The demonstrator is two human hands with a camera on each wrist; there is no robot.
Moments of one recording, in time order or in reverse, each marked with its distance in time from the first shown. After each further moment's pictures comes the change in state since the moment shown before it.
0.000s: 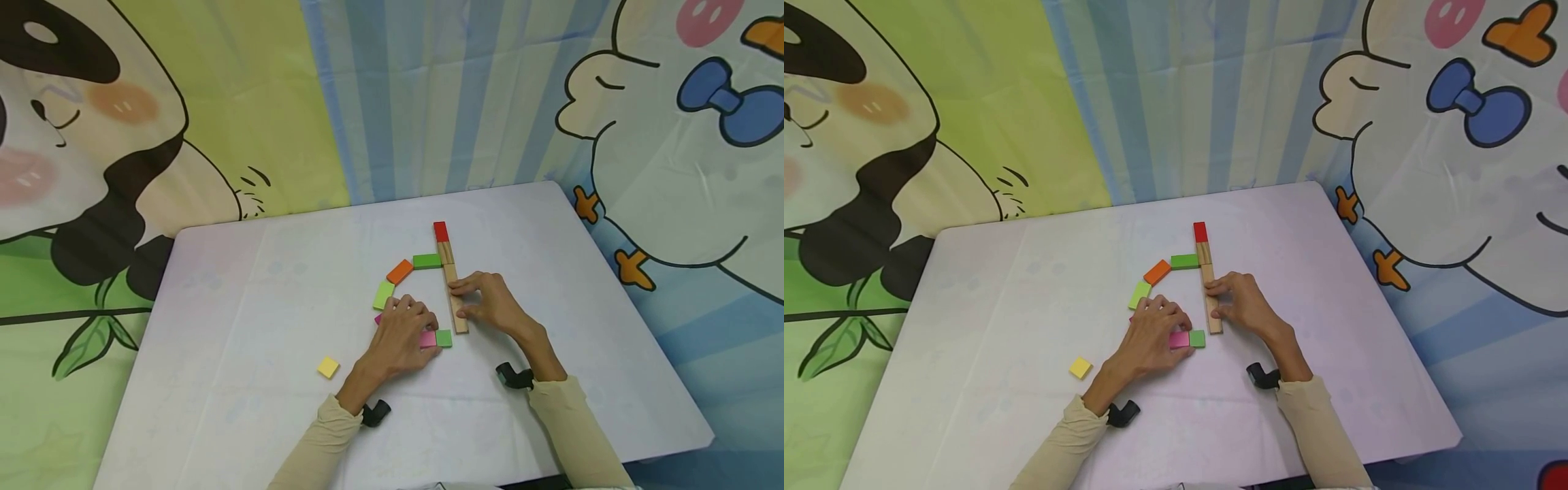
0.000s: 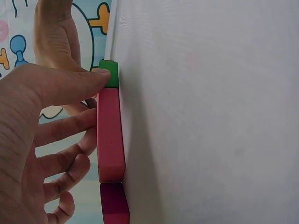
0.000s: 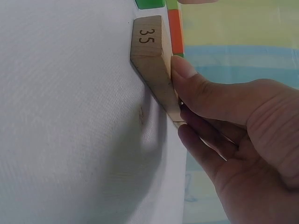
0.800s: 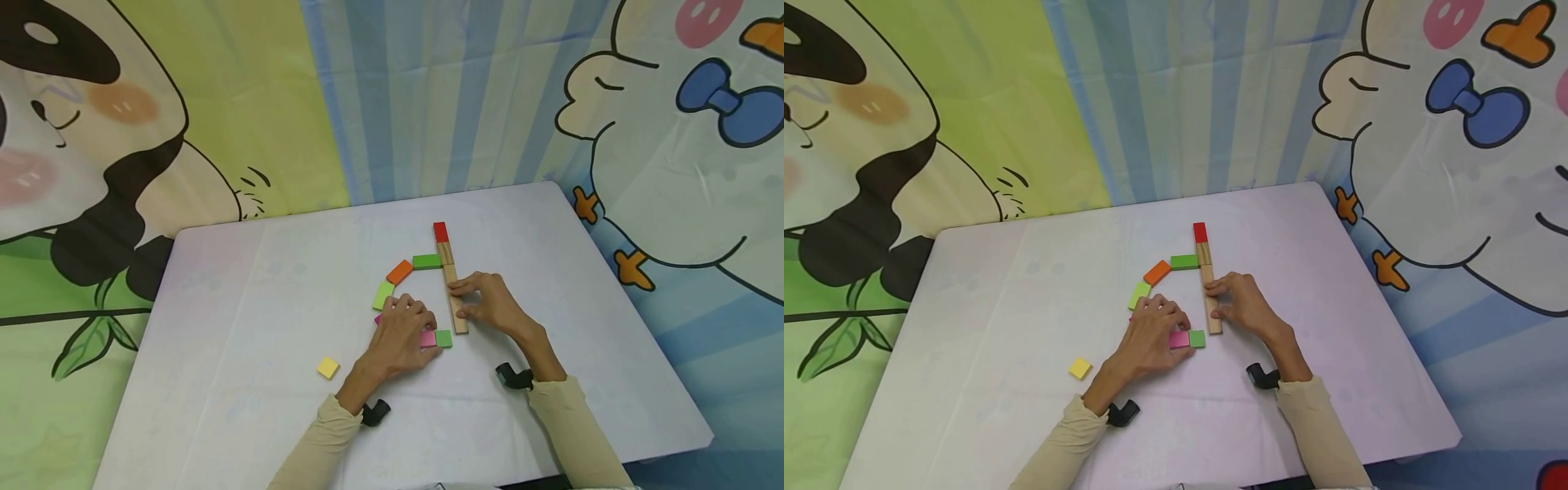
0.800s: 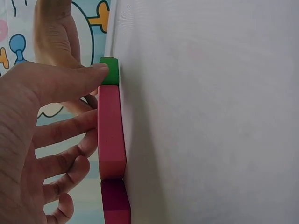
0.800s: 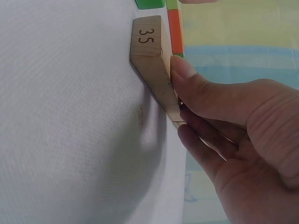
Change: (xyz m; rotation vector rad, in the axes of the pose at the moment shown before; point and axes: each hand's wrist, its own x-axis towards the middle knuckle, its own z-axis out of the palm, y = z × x) left_hand 0.001 0.001 -0.003 0.011 -0.006 -0.020; right_hand -0.001 0.000 0.000 0.004 0.000 -0.011
